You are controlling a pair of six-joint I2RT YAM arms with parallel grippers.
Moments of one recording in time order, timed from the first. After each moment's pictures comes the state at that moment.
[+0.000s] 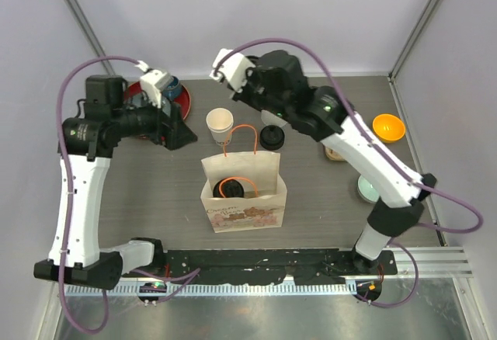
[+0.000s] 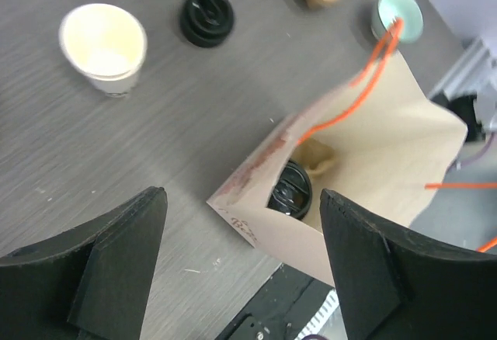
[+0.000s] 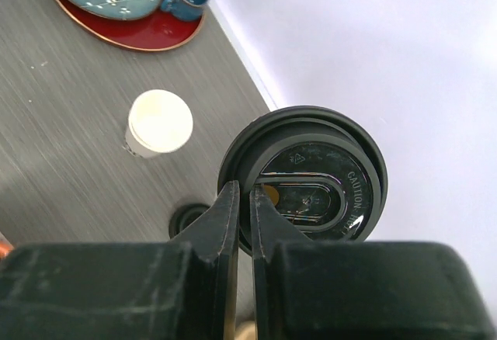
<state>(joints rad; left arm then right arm) -0.06 1.20 1.70 -1.16 0.70 0.11 0.94 1.73 2.18 -0.79 0.24 -0.55</state>
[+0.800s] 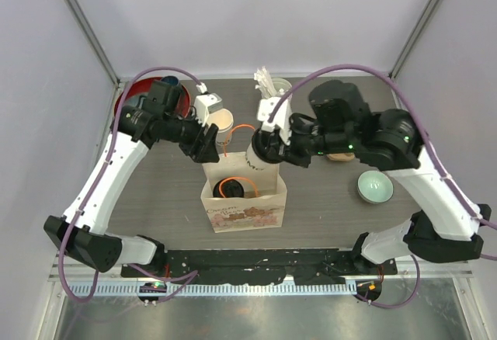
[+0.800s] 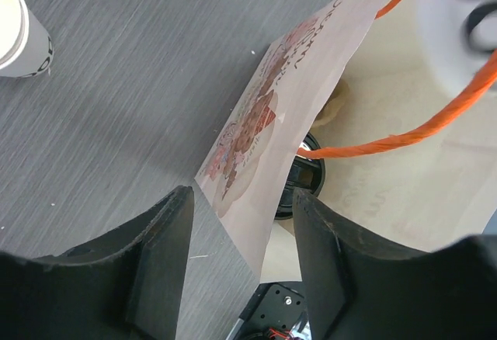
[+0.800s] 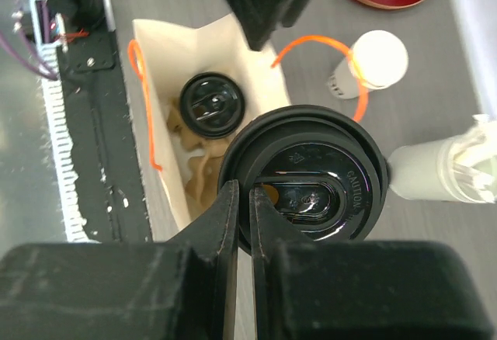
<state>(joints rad) -0.39 1.34 1.54 -1.14 0.59 0.27 0.98 1.36 2.06 -1.23 -0.19 -0.37</state>
